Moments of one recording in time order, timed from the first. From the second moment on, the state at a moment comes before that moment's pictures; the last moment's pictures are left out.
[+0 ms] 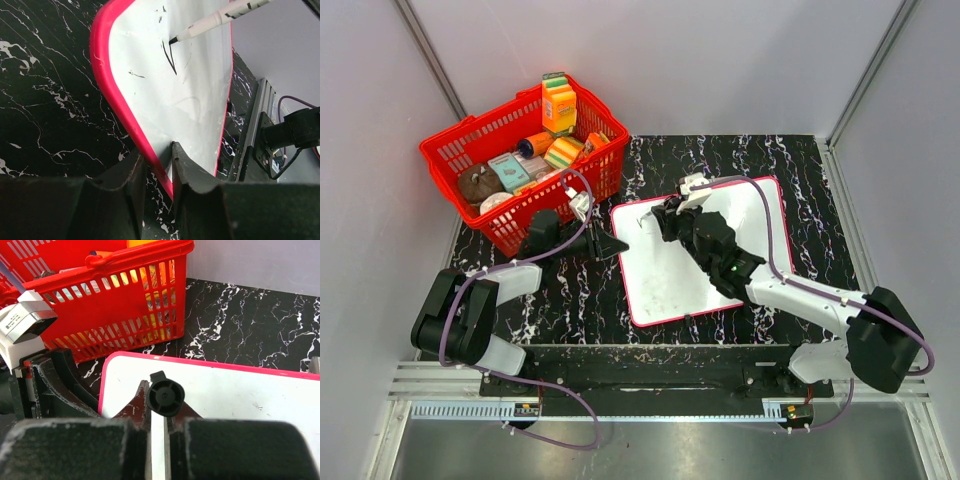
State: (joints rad) left arm -0.29 1.46 0.54 0.64 0.83 -0.45; right arm 0.84 1.33 0.82 0.44 0.33 0.22
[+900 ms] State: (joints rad) left arm -0.29 1.46 0.54 0.64 0.83 -0.45; right arm 0.85 1.28 0.78 0.42 0.34 0.25
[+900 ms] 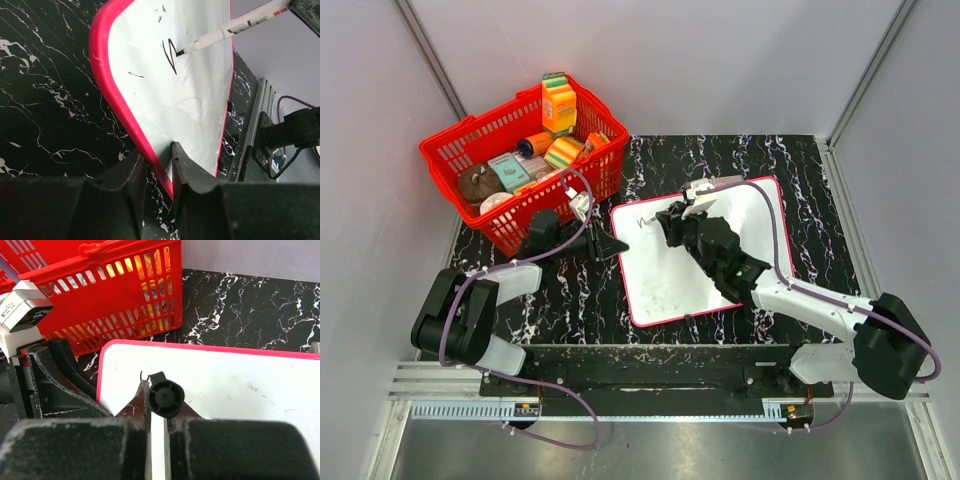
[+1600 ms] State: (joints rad) left arm -0.29 1.46 0.54 0.64 0.83 -0.45; right arm 0.85 1.27 0.77 0.40 0.36 0.27
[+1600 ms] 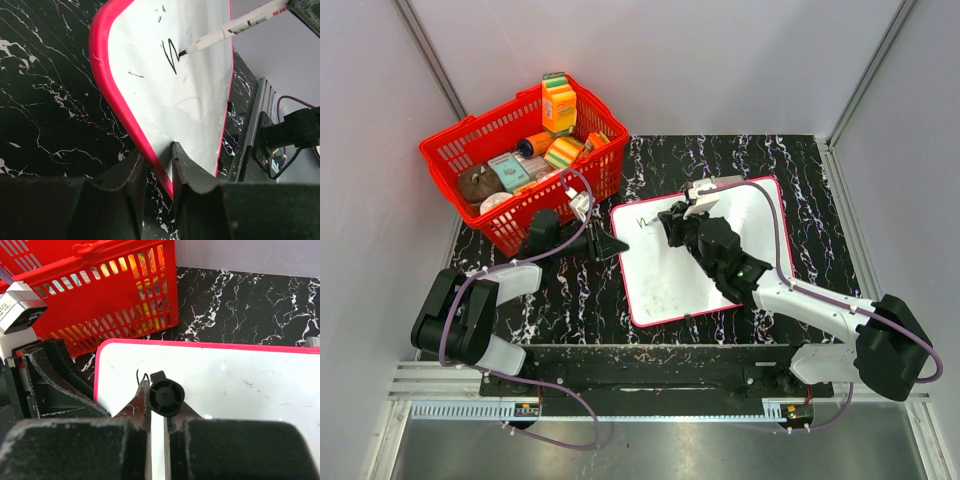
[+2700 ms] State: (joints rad) left arm -0.30 1.46 0.55 0.64 0.83 -0.44; right arm 0.85 1.18 0.75 0.39 0.41 0.24
